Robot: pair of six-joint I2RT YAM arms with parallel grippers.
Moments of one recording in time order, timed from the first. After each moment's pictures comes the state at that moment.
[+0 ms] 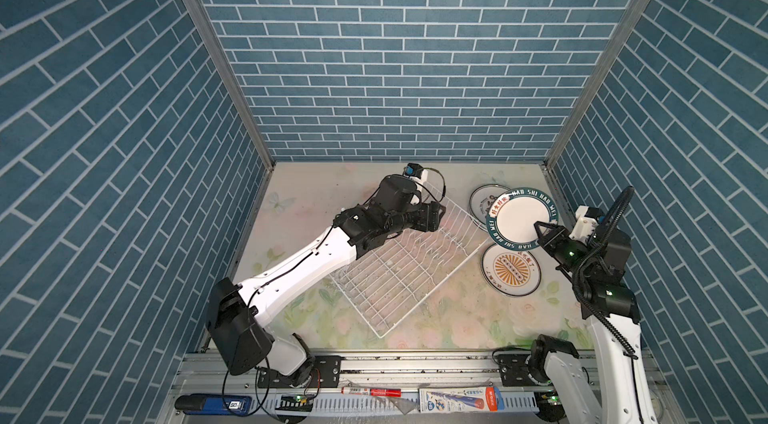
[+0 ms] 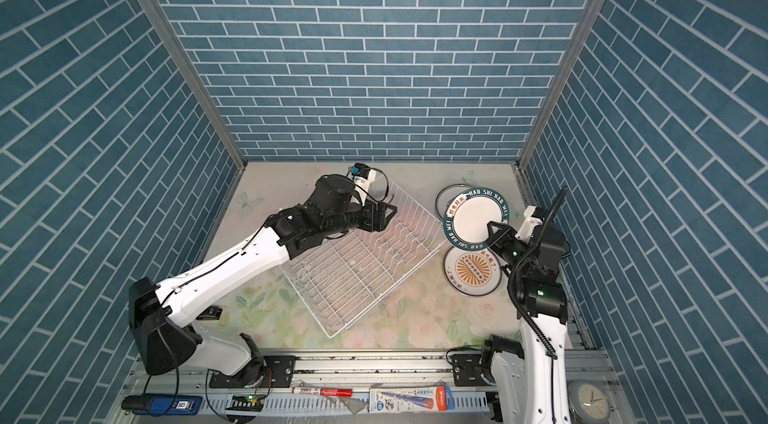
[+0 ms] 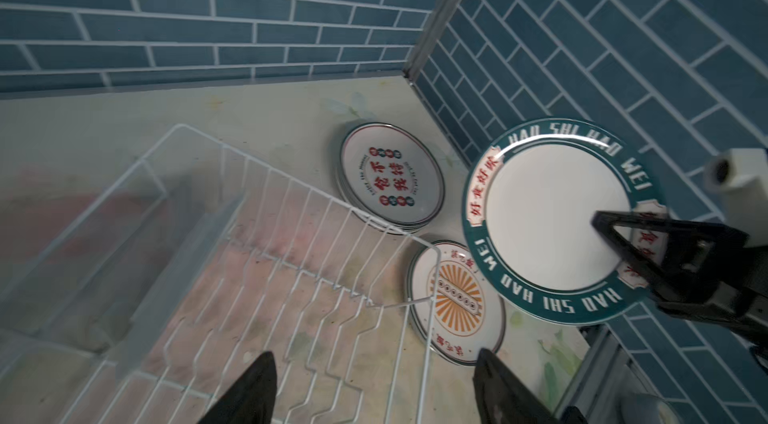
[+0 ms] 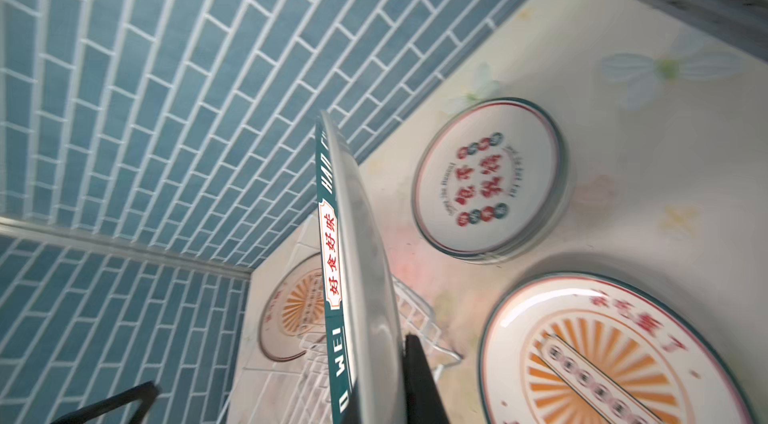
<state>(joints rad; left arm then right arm) -0.81 1.45 1.38 -0.47 -0.07 -0.42 -0.20 0.67 0.73 -0.54 -0.40 0.66</state>
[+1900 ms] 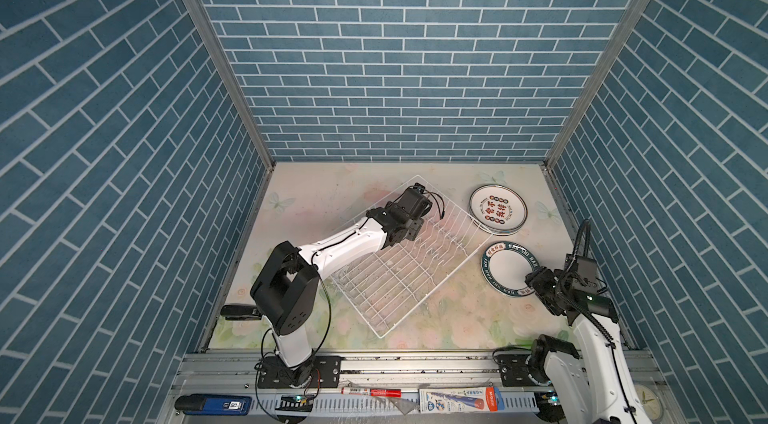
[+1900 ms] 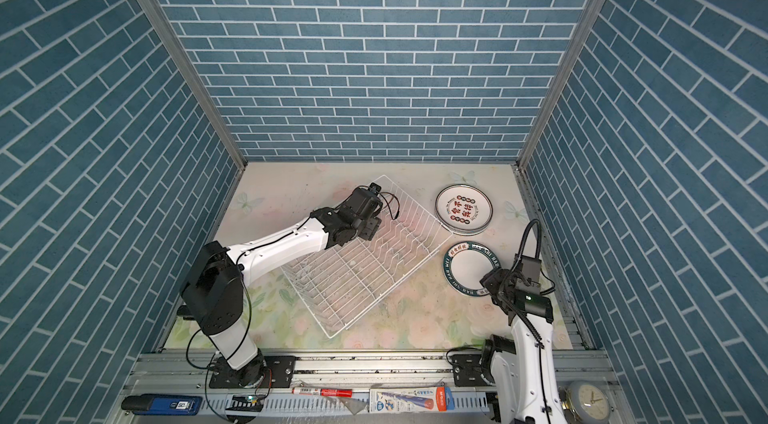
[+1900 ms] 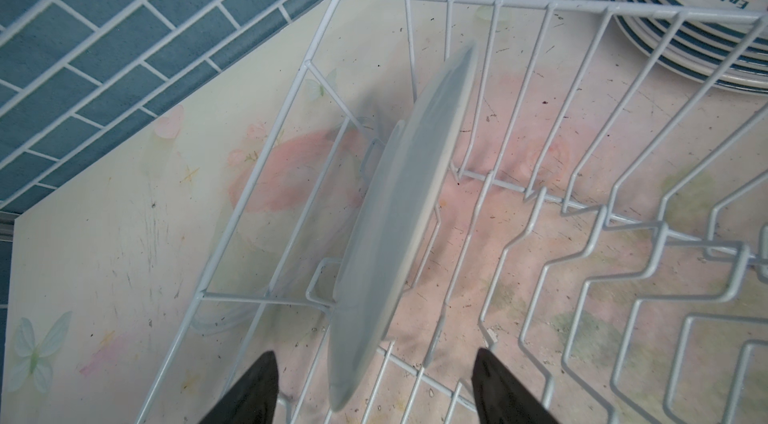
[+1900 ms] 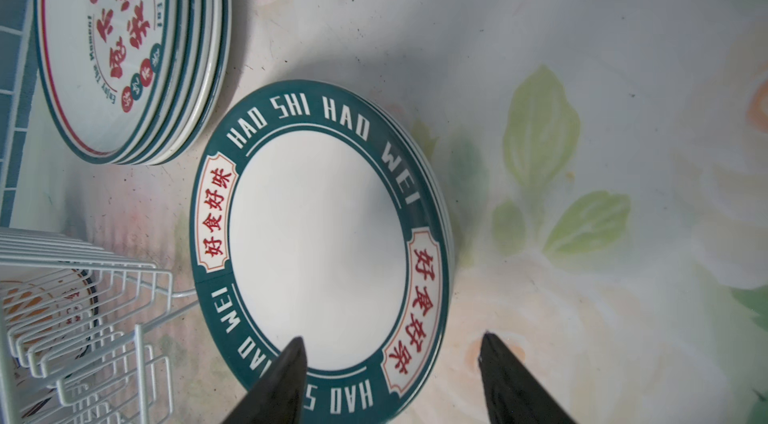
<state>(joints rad) -0.77 1.75 1.35 -0.49 -0.41 -0.10 -0.22 0.70 0.45 -0.75 -0.18 0.65</state>
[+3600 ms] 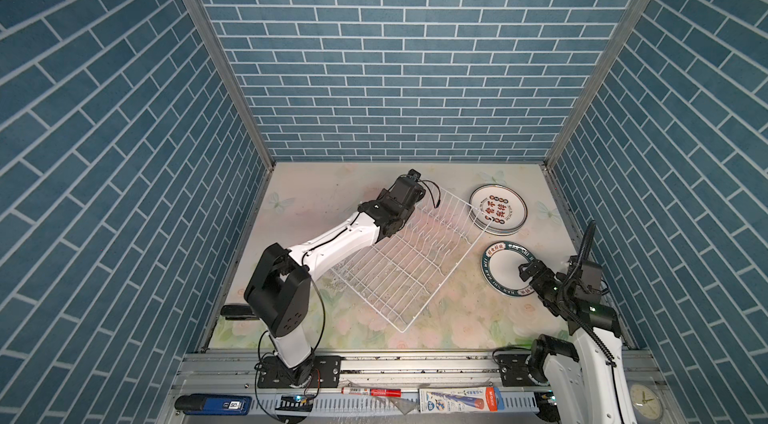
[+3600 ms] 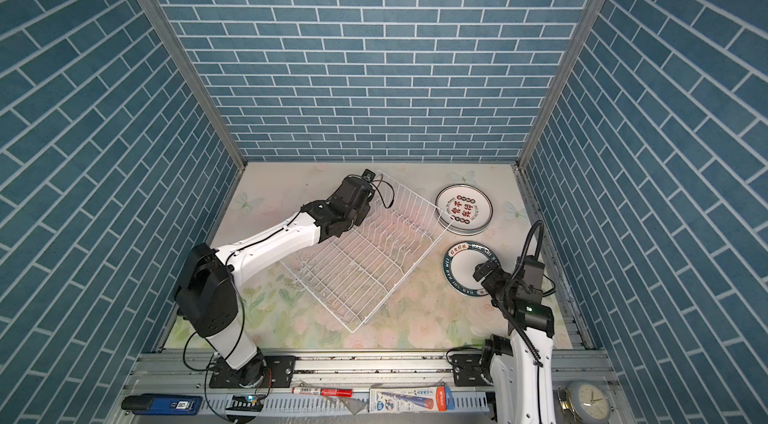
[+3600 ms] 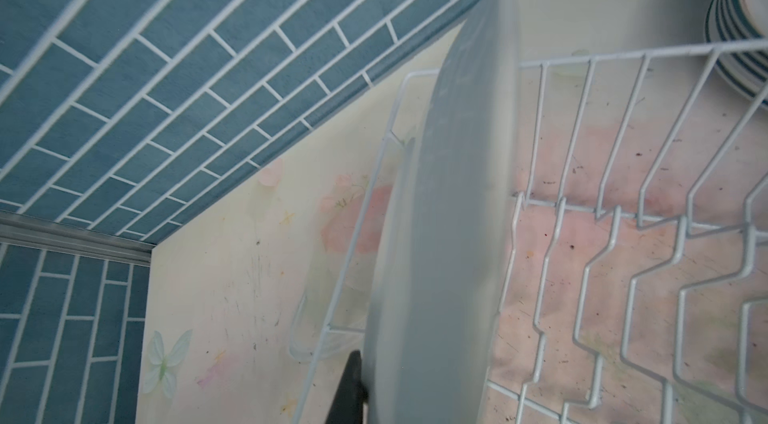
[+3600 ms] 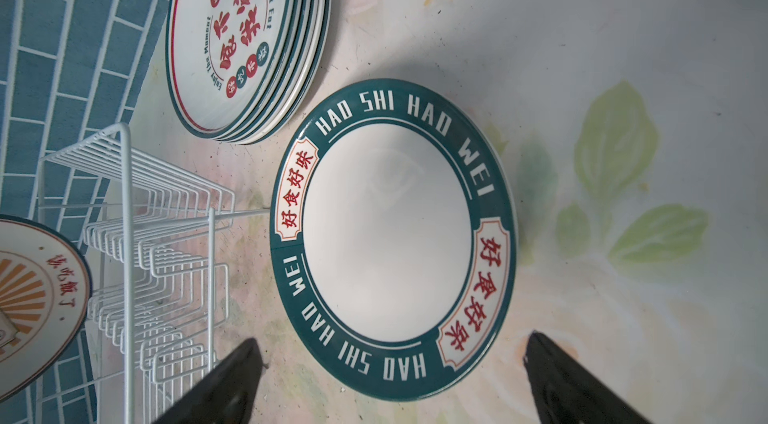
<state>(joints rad) -0.72 1.69 1.39 -0.43 -0.55 0.06 -0.22 0.57 0.45 -0.76 -0.29 0.62</state>
